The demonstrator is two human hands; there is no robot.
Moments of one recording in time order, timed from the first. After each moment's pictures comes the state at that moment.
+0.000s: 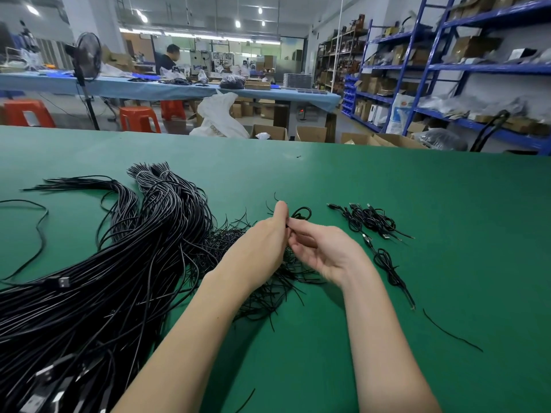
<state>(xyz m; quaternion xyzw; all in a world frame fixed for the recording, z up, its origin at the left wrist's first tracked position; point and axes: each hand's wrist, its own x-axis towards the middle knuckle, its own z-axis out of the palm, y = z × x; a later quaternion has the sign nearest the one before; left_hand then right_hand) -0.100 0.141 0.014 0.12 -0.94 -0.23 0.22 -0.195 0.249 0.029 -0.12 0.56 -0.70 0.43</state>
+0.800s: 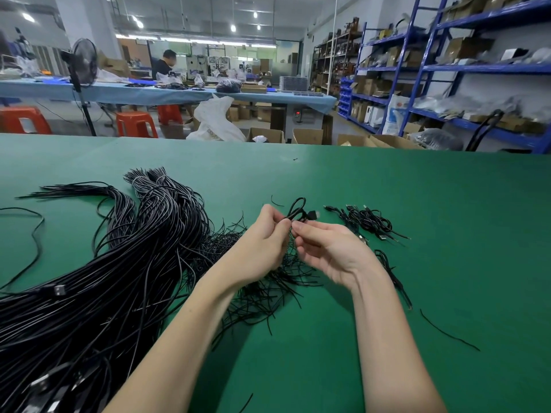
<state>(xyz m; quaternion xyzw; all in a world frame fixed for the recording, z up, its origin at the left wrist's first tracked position) -0.098 0.145 0.023 0.12 -0.80 -0.55 0.21 -0.200 0.264 0.033 -0.19 0.53 -0.72 0.42</state>
